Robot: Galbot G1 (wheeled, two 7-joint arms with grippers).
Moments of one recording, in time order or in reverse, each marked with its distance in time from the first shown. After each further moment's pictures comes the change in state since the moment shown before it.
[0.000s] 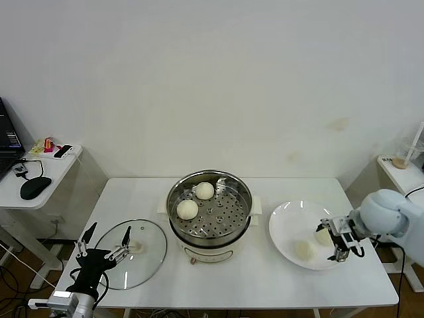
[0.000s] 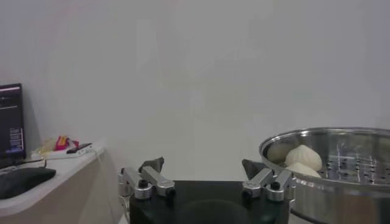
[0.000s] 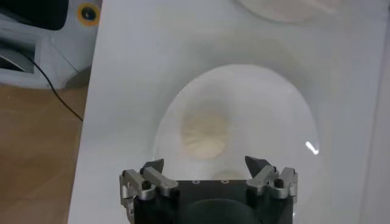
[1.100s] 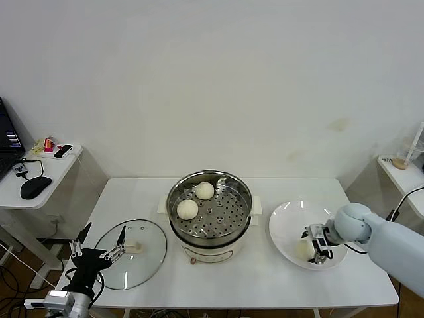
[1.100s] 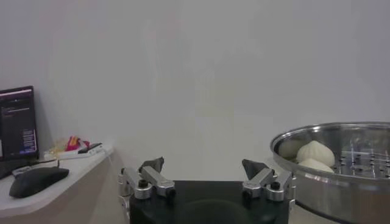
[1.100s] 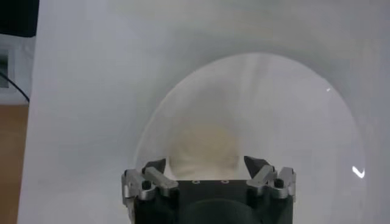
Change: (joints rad) left arm -0.003 -0.002 -0.021 0.009 0.005 0.000 0.000; right arm -0.100 0.202 0.060 -0.204 -0.055 -0.017 0.043
